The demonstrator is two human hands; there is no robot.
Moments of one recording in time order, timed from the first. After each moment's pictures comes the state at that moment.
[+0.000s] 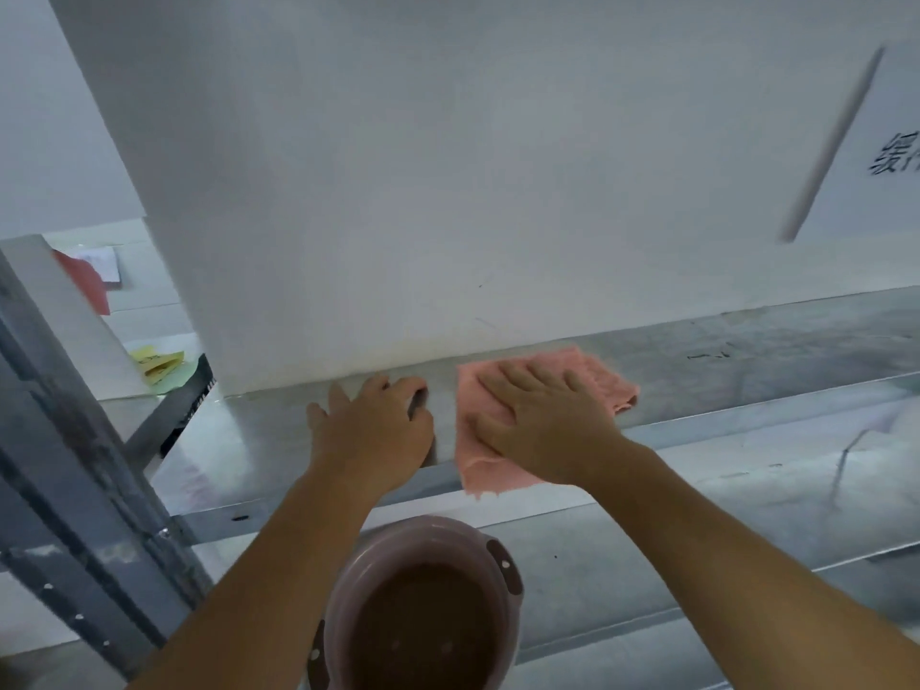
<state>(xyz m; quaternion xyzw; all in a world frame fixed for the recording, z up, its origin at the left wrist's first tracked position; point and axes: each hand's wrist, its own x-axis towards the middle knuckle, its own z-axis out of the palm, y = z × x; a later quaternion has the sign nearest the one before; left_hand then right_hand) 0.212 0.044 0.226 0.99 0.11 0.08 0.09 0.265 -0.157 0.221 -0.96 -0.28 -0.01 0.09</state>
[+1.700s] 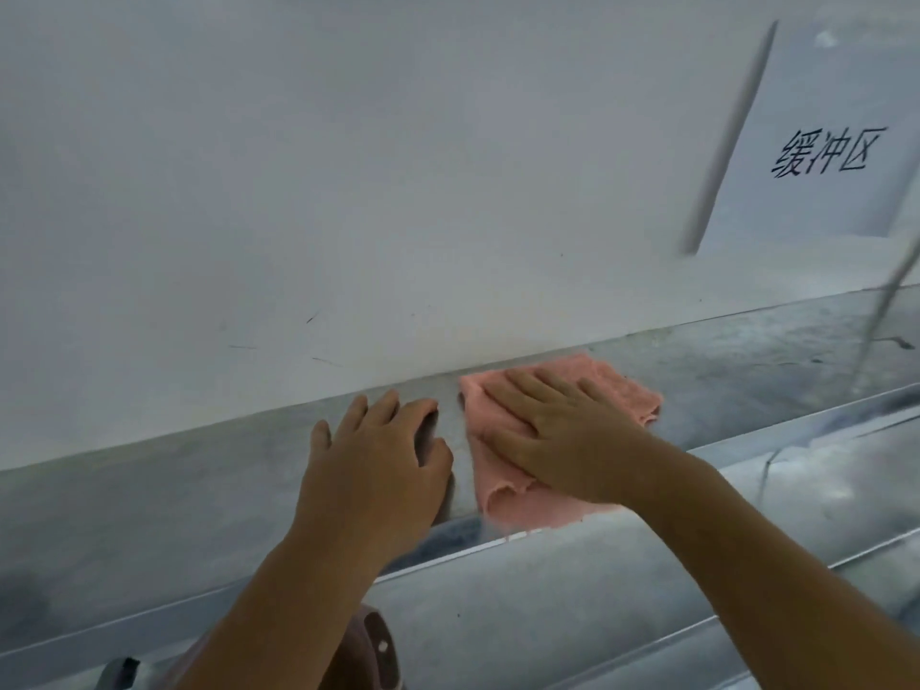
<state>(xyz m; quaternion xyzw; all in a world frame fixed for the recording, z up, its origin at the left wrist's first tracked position) 0.290 -0.102 0.216 0.99 0.01 0.10 0.11 0.350 -0.314 0.231 -0.96 -0.28 0.05 0.01</state>
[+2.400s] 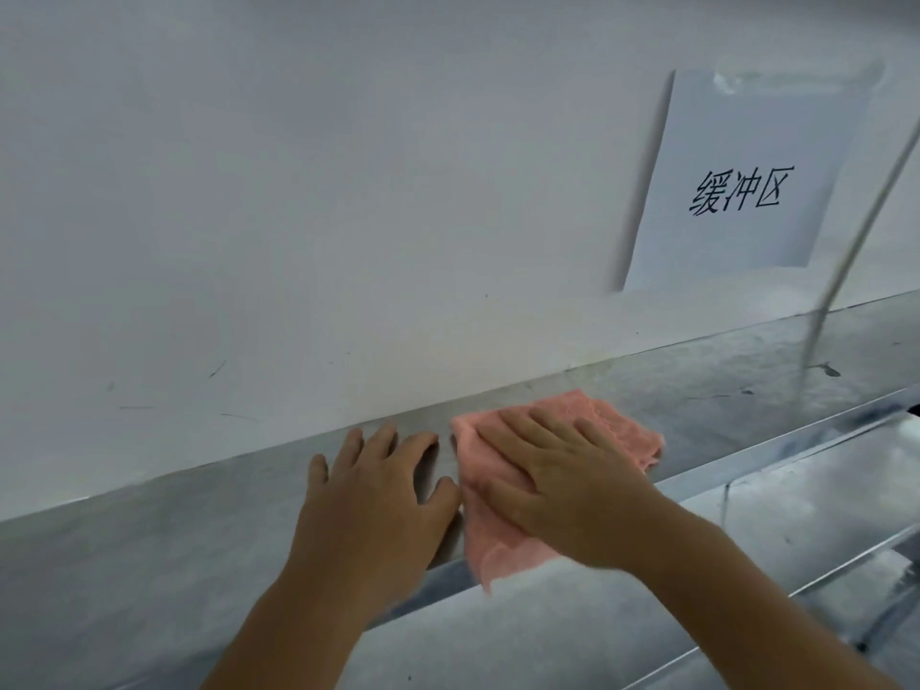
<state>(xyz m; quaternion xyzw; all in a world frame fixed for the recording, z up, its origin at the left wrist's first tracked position) 0.321 -0.165 0.219 0.99 -0.03 0.09 0.11 0.355 -0.374 0.217 -0.96 -0.26 -0.03 0.10</state>
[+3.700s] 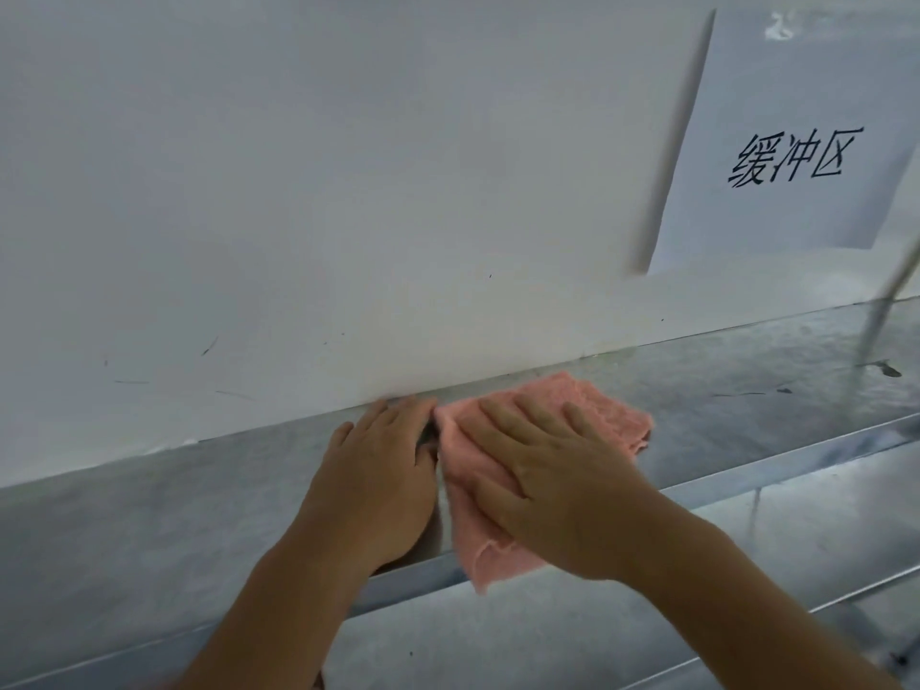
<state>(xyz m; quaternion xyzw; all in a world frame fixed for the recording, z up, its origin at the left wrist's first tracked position) 0.334 -0.180 0.229 0.98 0.00 0.09 0.19 0.363 -0.375 0.216 -0.94 -0.33 0.01 0.05</state>
